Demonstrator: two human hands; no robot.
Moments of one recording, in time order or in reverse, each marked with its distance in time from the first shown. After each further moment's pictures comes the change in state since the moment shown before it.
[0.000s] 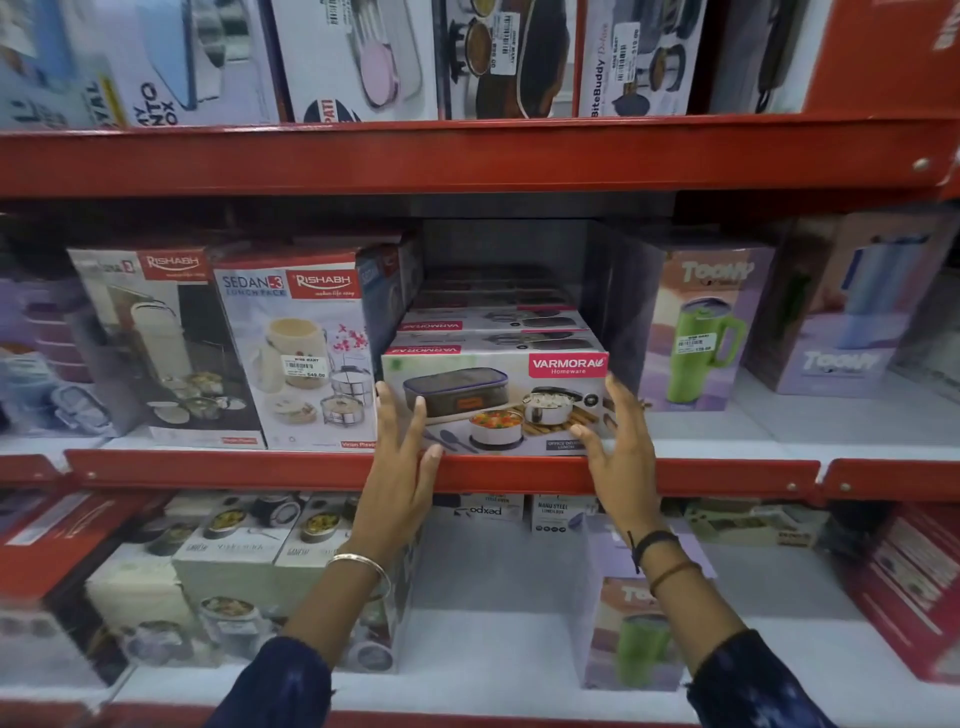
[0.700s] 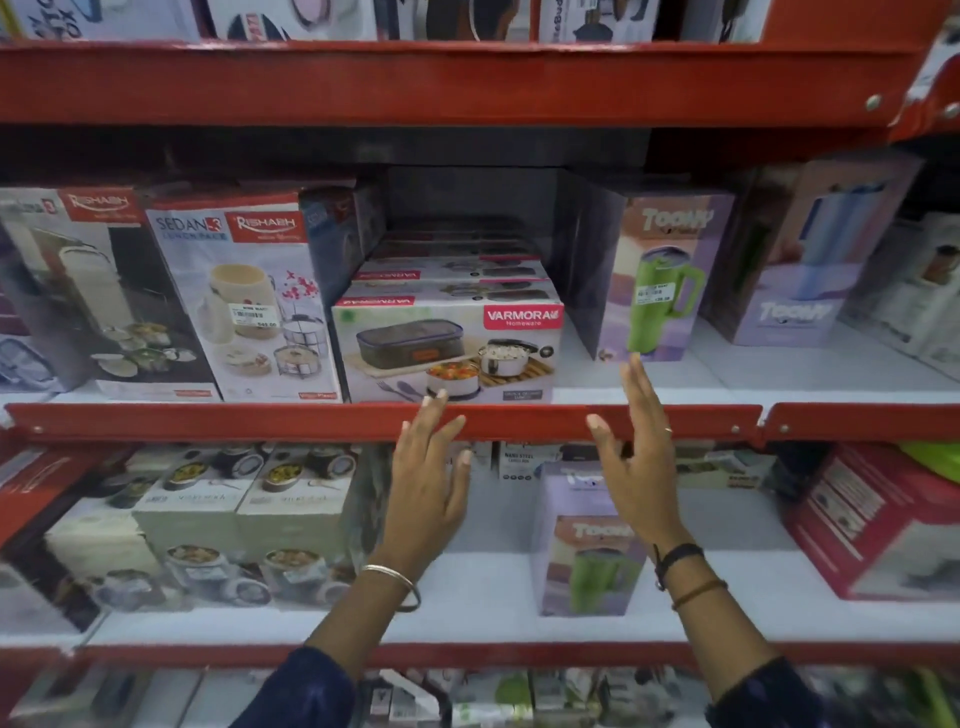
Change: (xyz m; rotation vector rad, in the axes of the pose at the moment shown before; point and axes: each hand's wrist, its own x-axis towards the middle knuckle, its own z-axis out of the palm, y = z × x) left_hand -0.054 0.063 0.048 -0.070 0.065 0.074; right_hand -0.049 0.017 -0.065 -0.029 -0.008 -0.039
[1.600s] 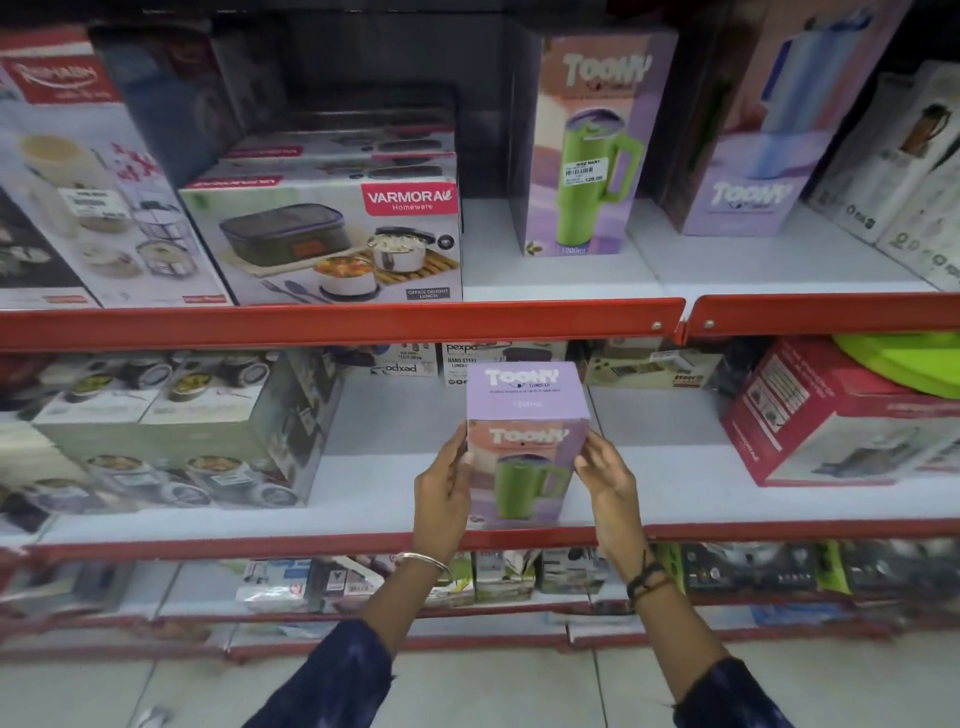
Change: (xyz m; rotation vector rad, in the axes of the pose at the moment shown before) left_hand -0.107 0.059 0.119 -0.487 -0.147 -0.595; right_hand -0.129 0.107 -0.051 0.659 -0.178 0.774
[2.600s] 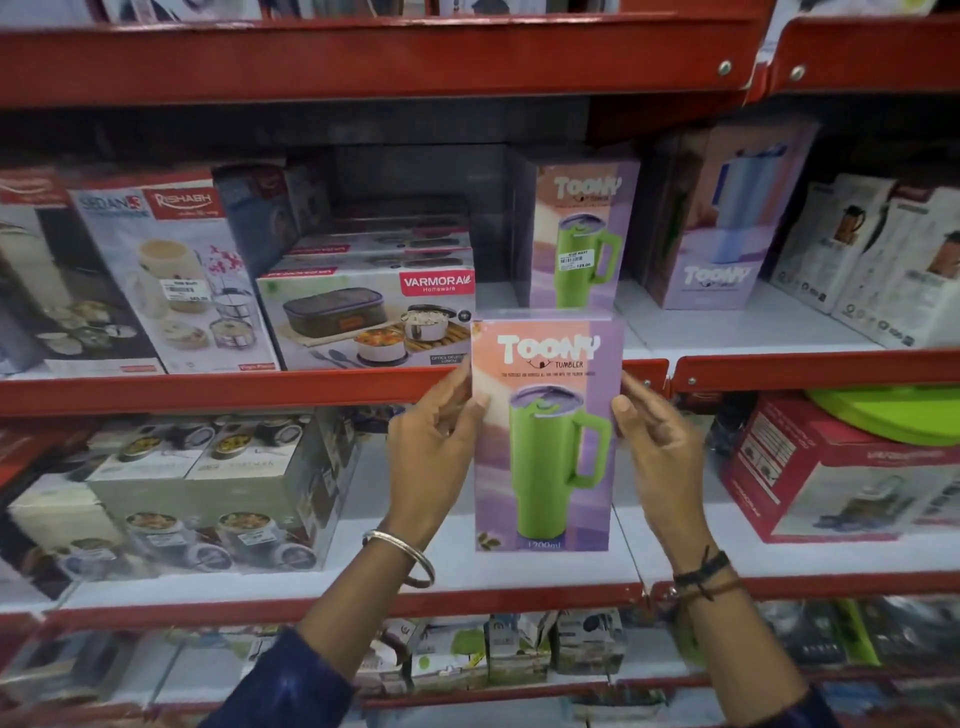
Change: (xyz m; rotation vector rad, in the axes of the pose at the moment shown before) left_hand 0.022 0.168 -0.061 -0.092 0.115 0.295; right_hand -0.024 -0.155 0.031 -0.022 0.114 -0.481
